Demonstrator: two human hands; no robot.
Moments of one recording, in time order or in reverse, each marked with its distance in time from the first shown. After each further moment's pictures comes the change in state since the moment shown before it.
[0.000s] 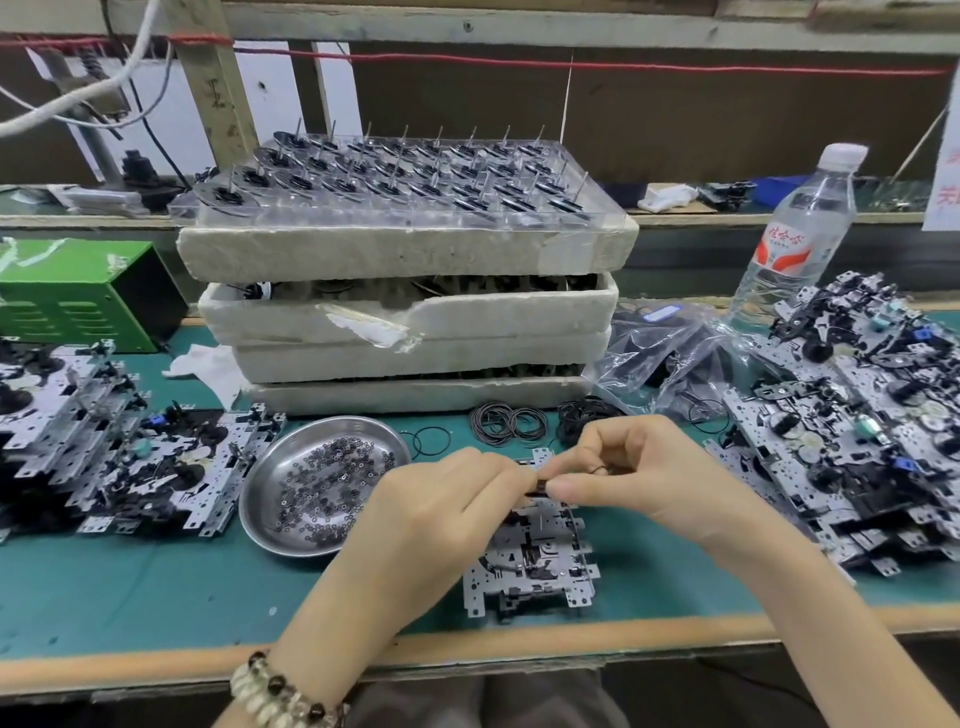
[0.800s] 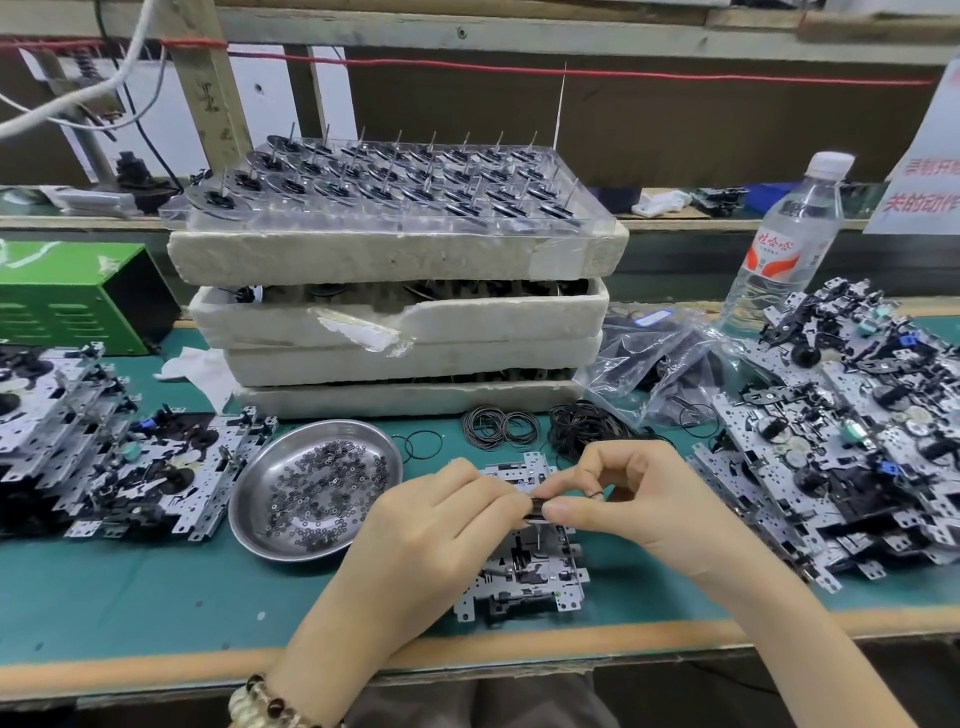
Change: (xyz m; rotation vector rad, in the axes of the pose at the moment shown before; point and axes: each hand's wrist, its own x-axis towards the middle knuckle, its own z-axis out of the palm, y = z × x) left_hand -0.011 0.003 0.016 -0.039 0.099 0.051; right_hand -0.009 0.019 0.001 -0.025 0.068 -0.063
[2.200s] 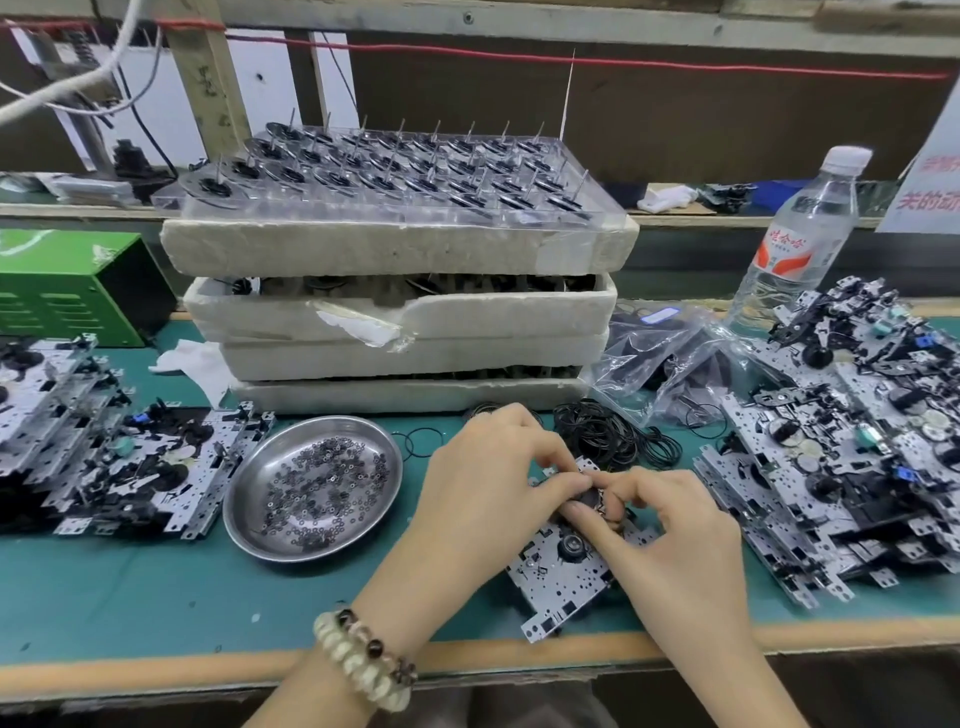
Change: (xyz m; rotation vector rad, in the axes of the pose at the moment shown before) left_hand 0.061 0.012 0.010 -0.338 -0.503 -0.809; right_hand -0.021 0.038 0.024 -0.569 0.645 -0.281
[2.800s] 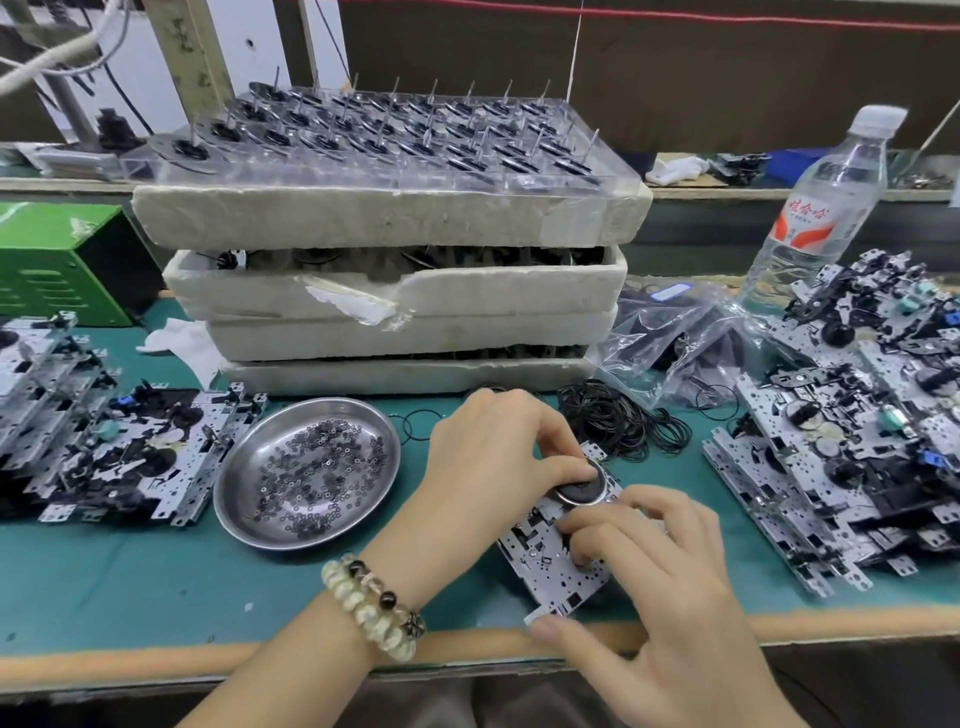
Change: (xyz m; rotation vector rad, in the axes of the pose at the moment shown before) left_hand 0.018 -0.001 0.003 0.026 -0.062 -0.077; right_hand -0.025 -0.014 -0.007 -0.173 -0.143 -0.390
